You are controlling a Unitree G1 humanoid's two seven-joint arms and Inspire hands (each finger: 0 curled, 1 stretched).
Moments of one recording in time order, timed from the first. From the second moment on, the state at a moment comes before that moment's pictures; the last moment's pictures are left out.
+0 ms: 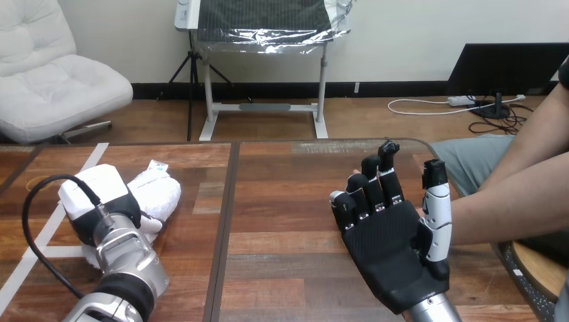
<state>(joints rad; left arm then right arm) -0.72 0.26 -0.37 1.19 0.66 0.50 0.40 0.12 0.06 -0.13 0.00 1.24 0.47 0.51</state>
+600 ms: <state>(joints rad) -0.71 0.26 -0.38 1.19 0.66 0.47 0.44 0.12 0.06 -0.13 0.00 1.24 0.47 0.51</state>
